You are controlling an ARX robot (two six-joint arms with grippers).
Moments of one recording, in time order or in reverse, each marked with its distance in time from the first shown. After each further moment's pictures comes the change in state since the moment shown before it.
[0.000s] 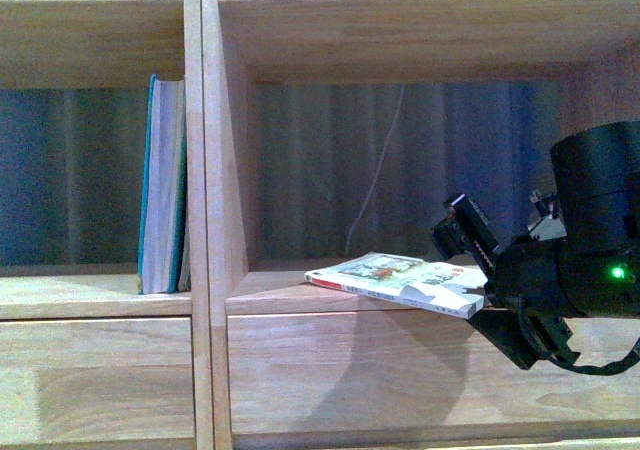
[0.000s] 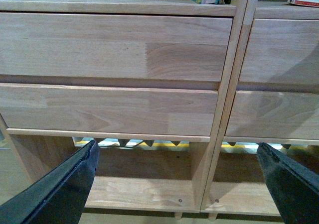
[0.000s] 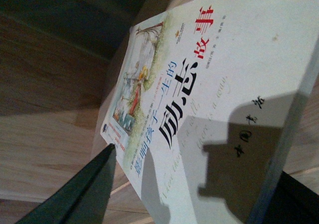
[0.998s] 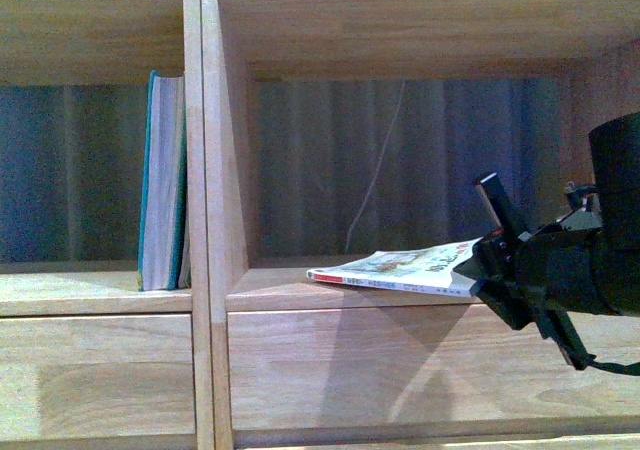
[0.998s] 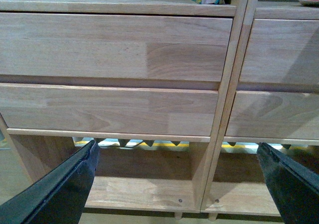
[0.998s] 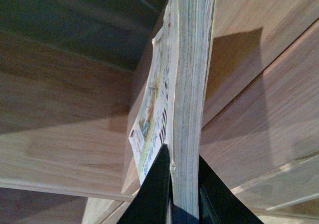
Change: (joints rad) left arm 0.000 0.000 0.000 0.000 0.000 0.000; right arm -0.030 -0.119 -0.164 0.137 -0.026 0.166
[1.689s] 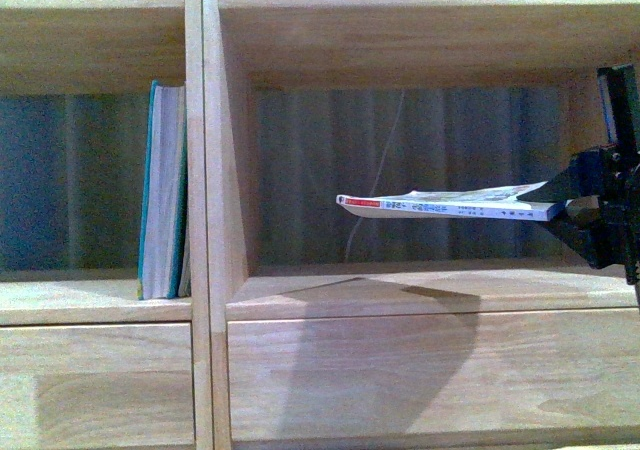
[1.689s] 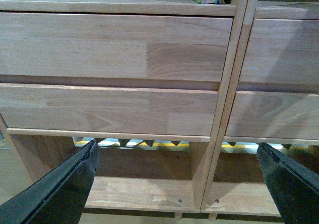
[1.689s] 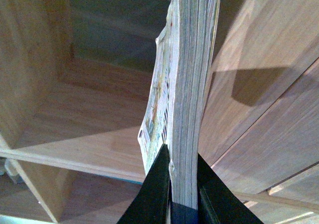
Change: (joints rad) left arm 0.000 0.000 0.000 0.000 0.000 0.000; right arm -0.053 -0.264 -0.155 0.051 -0.070 0.161
